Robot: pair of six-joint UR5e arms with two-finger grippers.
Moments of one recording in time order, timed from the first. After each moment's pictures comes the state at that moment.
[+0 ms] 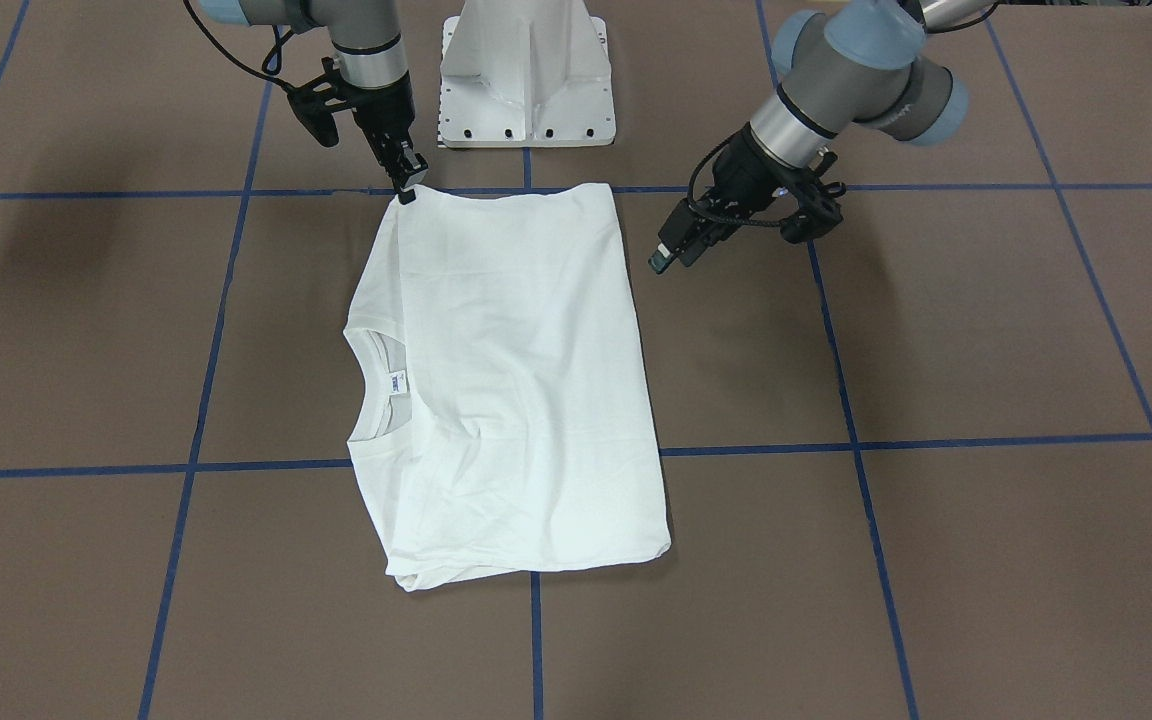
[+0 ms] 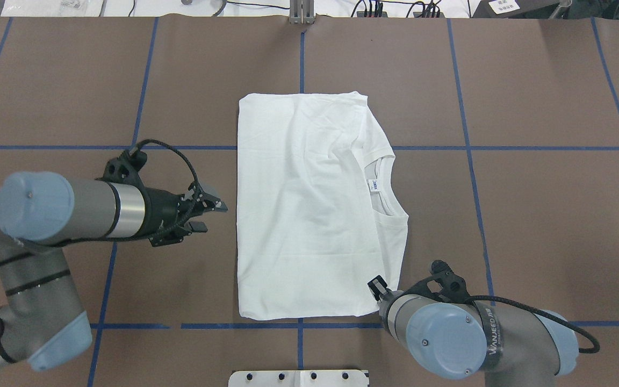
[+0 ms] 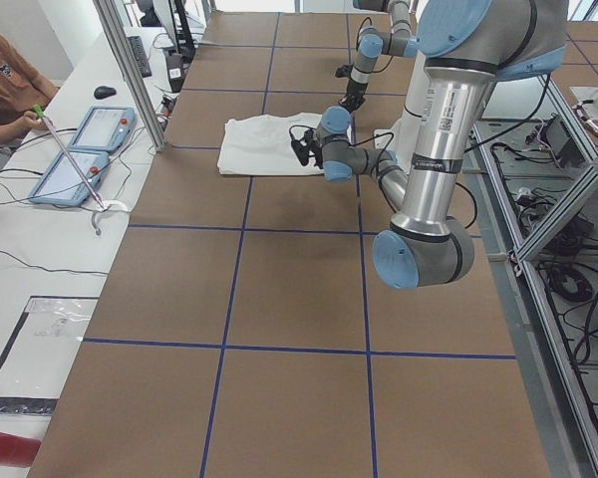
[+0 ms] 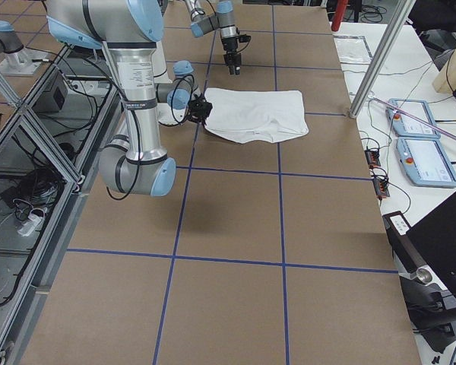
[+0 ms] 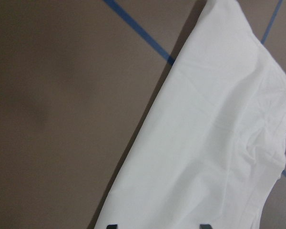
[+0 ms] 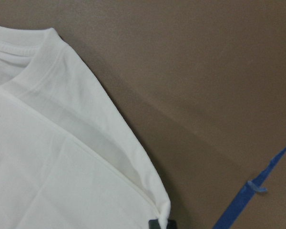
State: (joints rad) left arm -0.39 -1.80 -1.91 -2.26 -1.73 -2.04; right arm 0.12 -1.30 2.06 -1.51 1.45 2.45
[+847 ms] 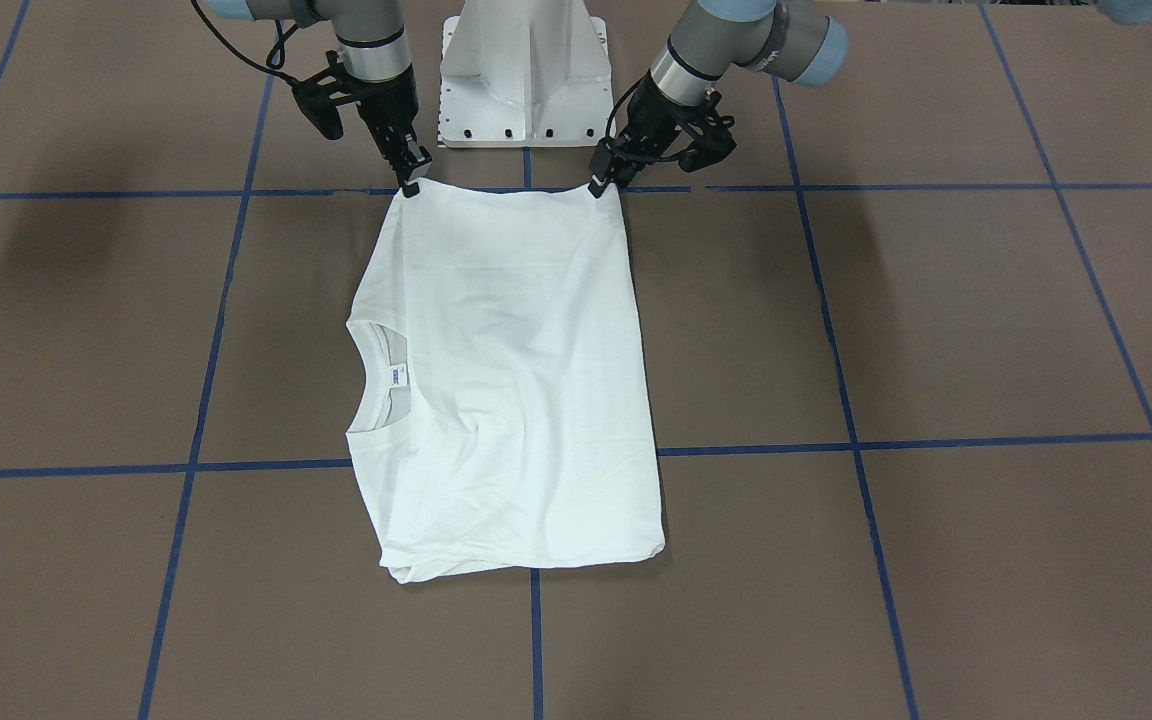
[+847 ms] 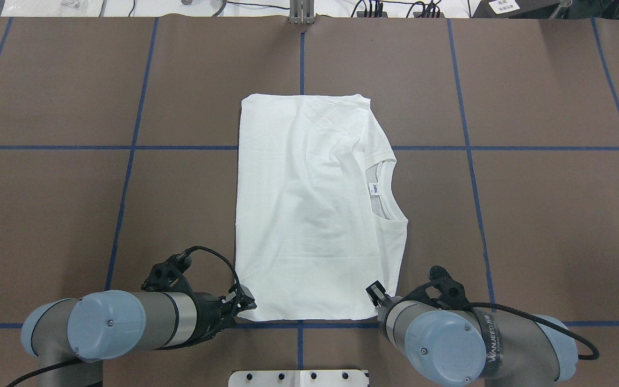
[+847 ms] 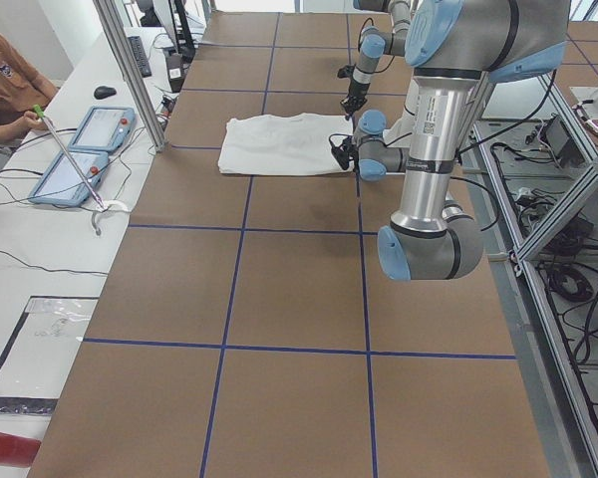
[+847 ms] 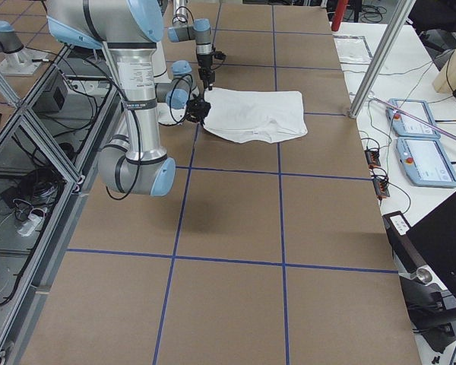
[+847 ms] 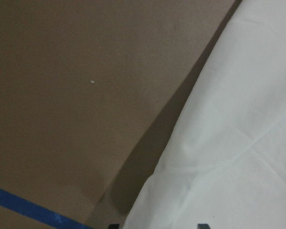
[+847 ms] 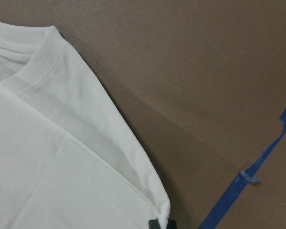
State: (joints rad) left arm -0.17 -1.82 -1.90 -2.18 -1.62 -2.12; right arm 0.11 -1.30 2.06 -1.51 1.45 2.46
